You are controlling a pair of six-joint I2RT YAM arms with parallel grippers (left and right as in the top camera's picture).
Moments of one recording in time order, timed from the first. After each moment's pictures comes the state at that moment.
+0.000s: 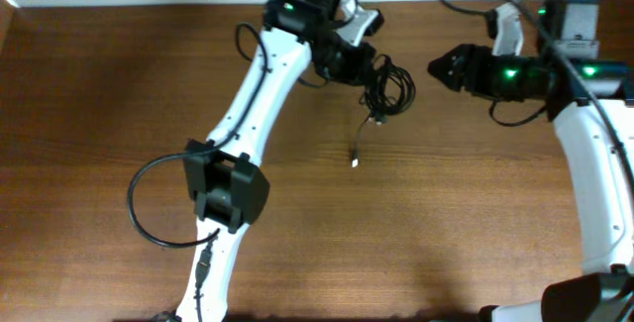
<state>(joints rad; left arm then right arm) -0.45 2.38 2.49 -1.29 0.58 -0.02 -0.01 1.61 1.59 -0.92 -0.59 0.20</state>
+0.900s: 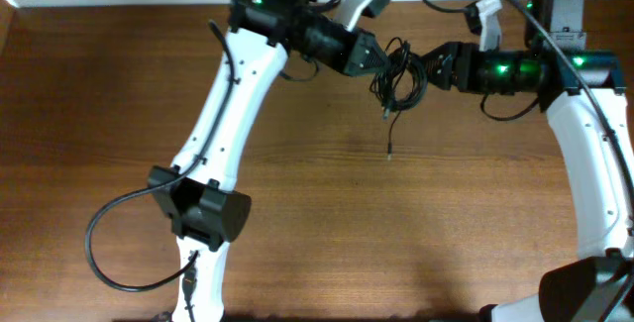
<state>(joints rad) -0.40 2.20 2.49 -1.31 0.92 0.11 -0.03 1.66 1.63 -0.92 -0.86 0.12</state>
